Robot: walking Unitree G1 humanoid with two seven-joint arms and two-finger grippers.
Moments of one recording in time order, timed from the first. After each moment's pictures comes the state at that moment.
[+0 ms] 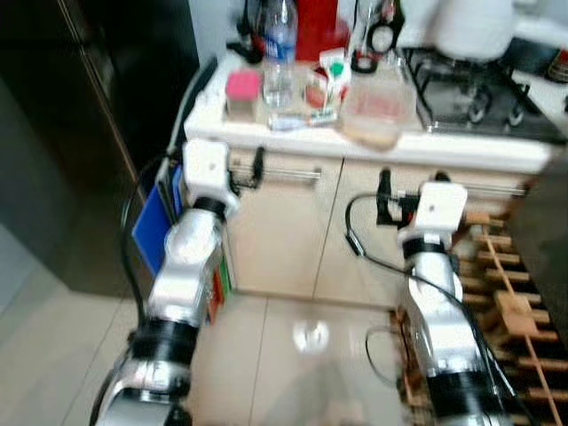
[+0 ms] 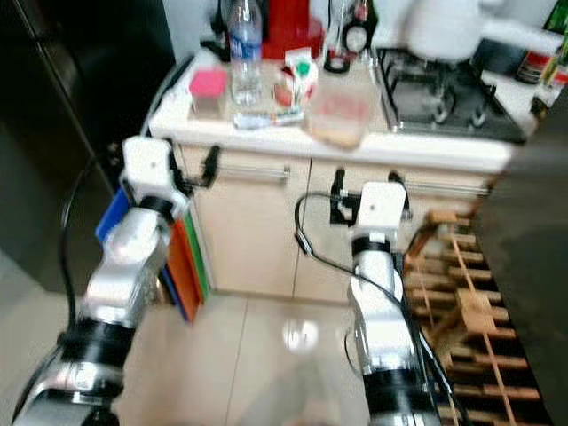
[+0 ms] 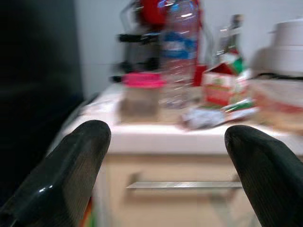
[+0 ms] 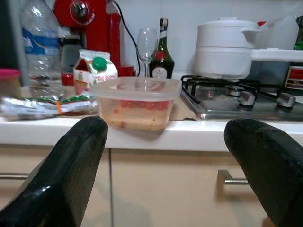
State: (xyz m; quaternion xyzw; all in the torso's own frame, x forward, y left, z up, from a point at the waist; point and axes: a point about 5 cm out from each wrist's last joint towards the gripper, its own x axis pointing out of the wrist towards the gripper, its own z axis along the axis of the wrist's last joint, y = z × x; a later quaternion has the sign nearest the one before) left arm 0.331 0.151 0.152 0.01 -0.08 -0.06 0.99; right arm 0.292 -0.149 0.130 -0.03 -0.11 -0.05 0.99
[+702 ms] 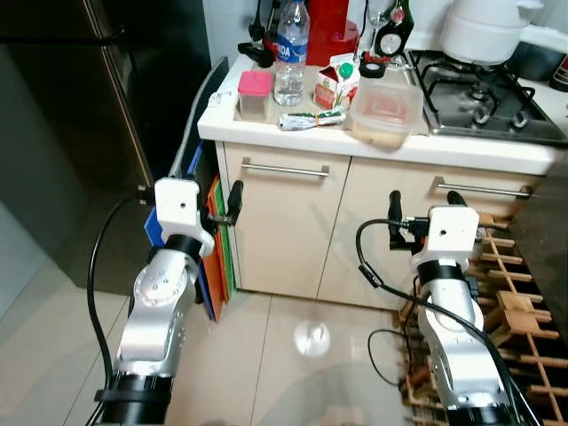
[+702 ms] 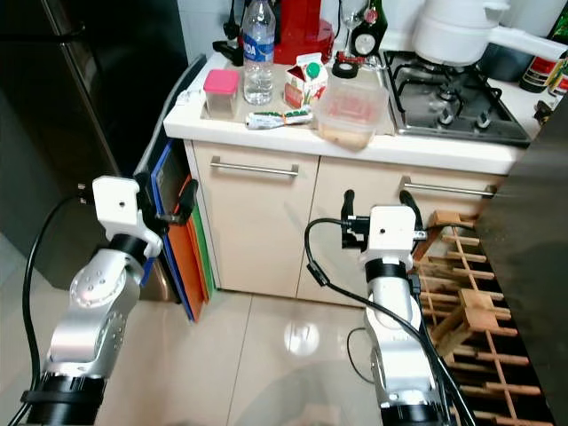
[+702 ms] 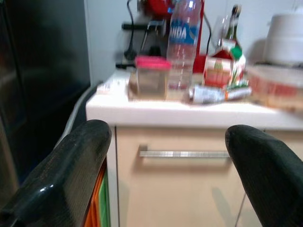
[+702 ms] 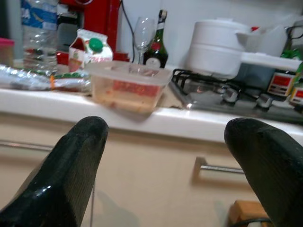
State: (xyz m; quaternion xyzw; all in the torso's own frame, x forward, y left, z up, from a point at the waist) left arm 0.300 0.151 0.147 0.00 -0.08 -0.09 0.99; right arm 0.273 -0.167 0.121 -0.09 -0.09 -0.07 0.99
